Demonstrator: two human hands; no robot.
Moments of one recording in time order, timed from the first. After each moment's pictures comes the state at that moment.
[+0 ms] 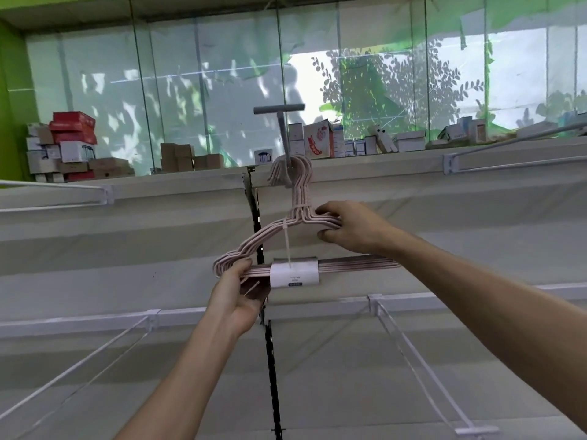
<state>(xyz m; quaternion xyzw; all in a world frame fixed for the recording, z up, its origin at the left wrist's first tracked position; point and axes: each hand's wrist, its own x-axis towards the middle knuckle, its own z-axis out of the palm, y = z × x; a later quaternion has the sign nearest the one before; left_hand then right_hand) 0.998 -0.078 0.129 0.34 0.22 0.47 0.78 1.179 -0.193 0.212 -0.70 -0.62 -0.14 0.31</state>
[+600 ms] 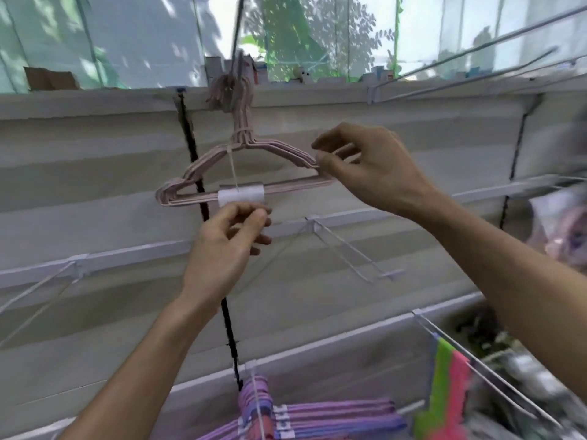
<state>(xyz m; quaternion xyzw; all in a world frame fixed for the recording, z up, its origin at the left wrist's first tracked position) 0.944 -0.193 0.098 0.76 0.11 0.44 0.47 1.107 -0.333 0.171 -0.68 -0.53 -0.25 0.43</state>
